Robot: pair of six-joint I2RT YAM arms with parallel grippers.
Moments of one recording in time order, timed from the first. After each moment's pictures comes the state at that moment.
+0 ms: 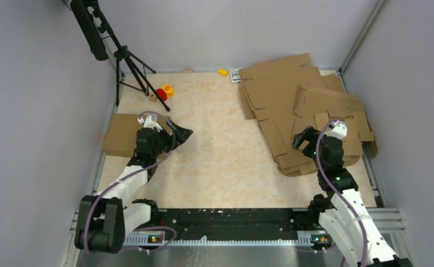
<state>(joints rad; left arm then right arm) -0.10 1.09 0.38 0.32 0.31 -0.79 0.17 0.58 0.40 -0.21 0.20 0.49</state>
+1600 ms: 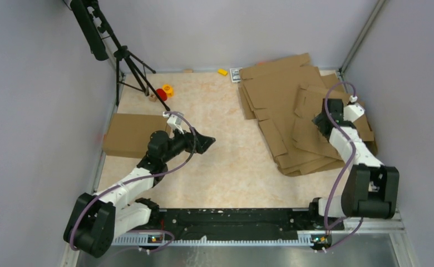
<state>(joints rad) -0.40 1.06 0.38 0.52 0.39 -0.57 -0.06 1.29 0.81 -0.34 0.50 0.70</state>
